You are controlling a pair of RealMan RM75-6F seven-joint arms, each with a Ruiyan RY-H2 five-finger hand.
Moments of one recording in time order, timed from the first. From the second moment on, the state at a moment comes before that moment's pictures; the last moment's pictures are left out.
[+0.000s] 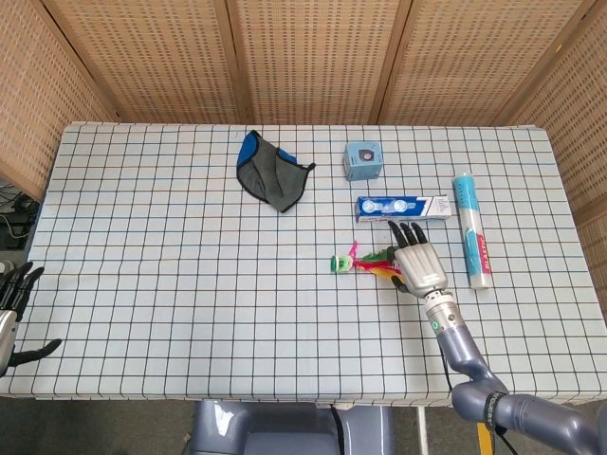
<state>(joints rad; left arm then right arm) -0.06 -1.04 -0.01 -1.66 1.51 1.47 -0.01 0.60 -1.55 0.22 -1.37 -1.14 0.99 -0.46</state>
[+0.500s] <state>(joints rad) -0.07 -1.04 -0.02 -1.66 1.48 1.45 0.00 0.62 -1.62 0.19 -1.23 -1.12 0.96 -0.43</state>
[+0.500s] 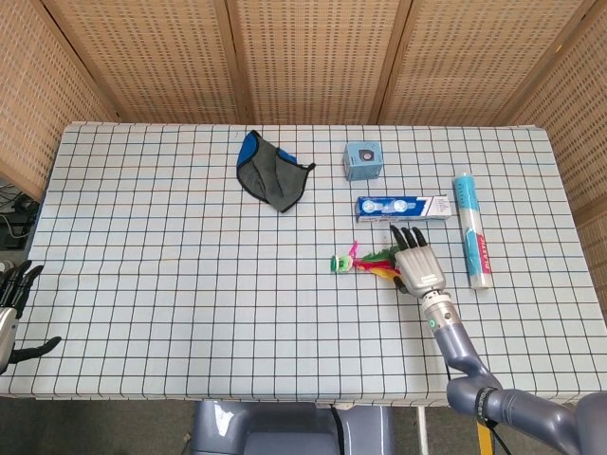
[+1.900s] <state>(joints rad) -0.06 -1.03 -0.01 -1.66 1.50 1.46 -0.02 0.68 -1.46 0.23 -1.44 -1.30 1.13 -0.61</state>
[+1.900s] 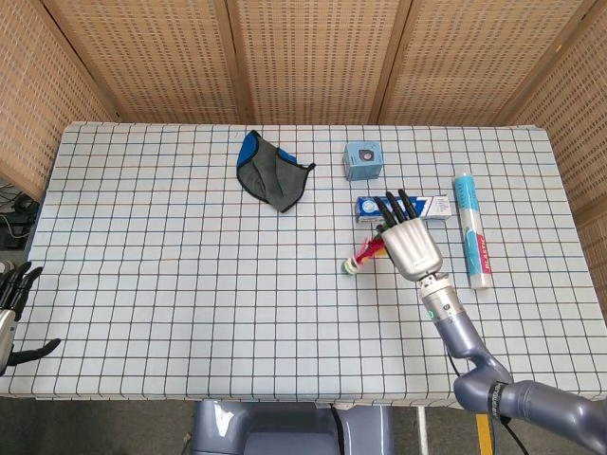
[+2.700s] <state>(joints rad) -0.06 -1.03 0.00 -1.66 1.51 1.47 -0.02 0.67 -1.51 0.14 -1.39 -1.39 1.18 -0.62</state>
